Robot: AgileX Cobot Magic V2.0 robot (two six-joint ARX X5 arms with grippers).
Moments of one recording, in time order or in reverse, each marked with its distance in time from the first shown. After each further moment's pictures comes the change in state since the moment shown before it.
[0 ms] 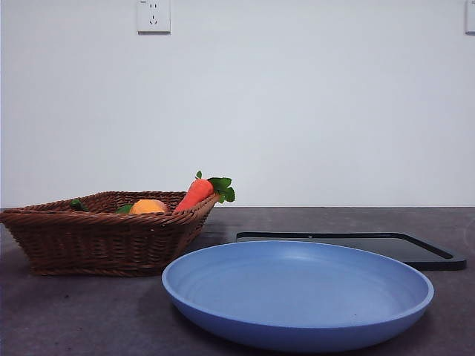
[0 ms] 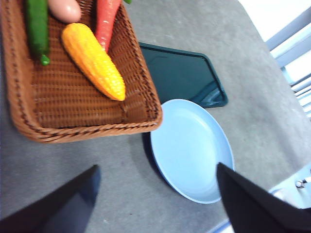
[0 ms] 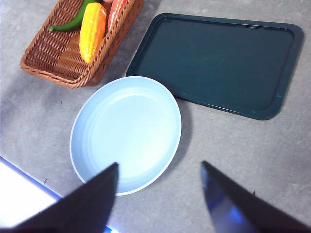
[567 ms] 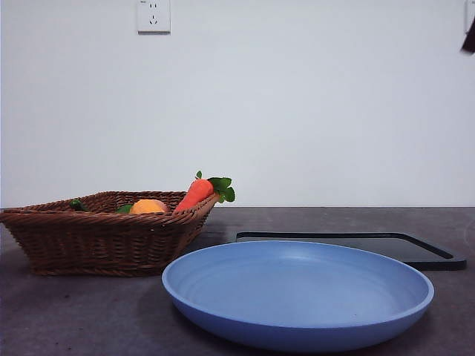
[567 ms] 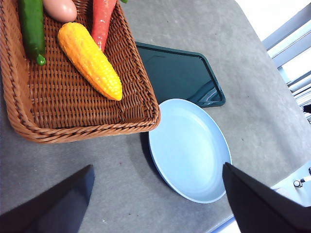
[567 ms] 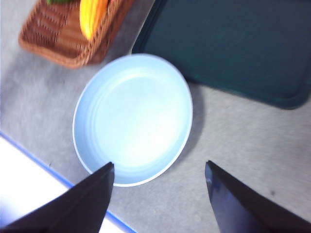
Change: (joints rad) left arm 0.000 0.000 0.000 0.000 0.003 0.000; right arm 0.101 0.188 0.000 0.044 0.001 0.001
